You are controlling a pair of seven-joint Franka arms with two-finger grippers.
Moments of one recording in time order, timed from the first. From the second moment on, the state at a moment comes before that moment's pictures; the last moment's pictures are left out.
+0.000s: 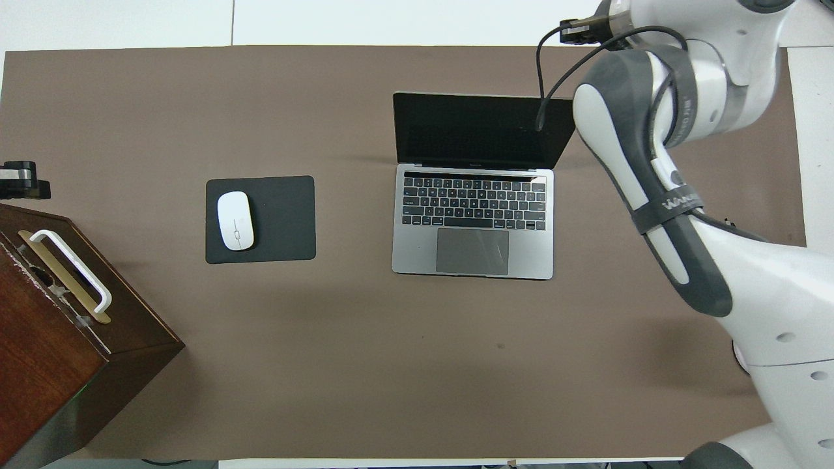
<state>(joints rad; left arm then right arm) -0.03 -0.08 0.00 -1.65 -0.02 1.75 -0.03 0.22 0.70 0.03 -1.02 -0.10 2.11 0.18</state>
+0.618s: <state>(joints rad) -0.13 -0.13 -0.01 -1.90 -0.07 2.16 -0.02 0.35 0.70 -0.02 -1.02 -0.14 2.10 0.30</state>
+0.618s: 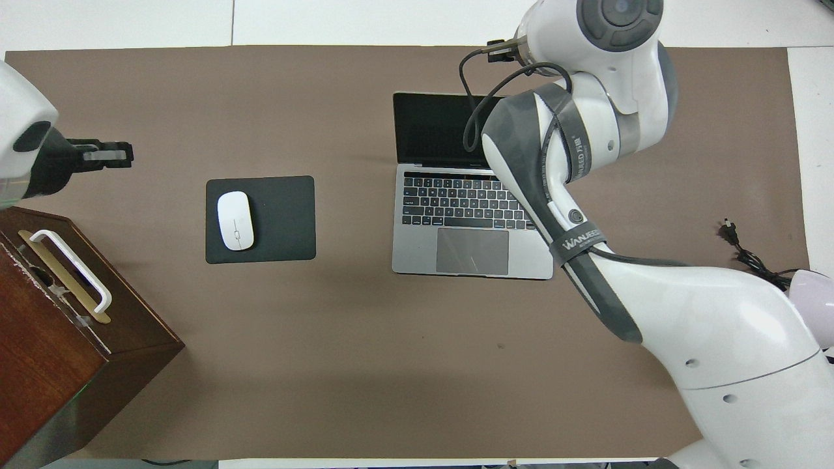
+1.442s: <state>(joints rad) -0.35 -0.17 -0.02 -2.31 -0.10 2.81 -0.03 0.39 0.70 -0.02 -1.02 -0.15 2.10 0.33</state>
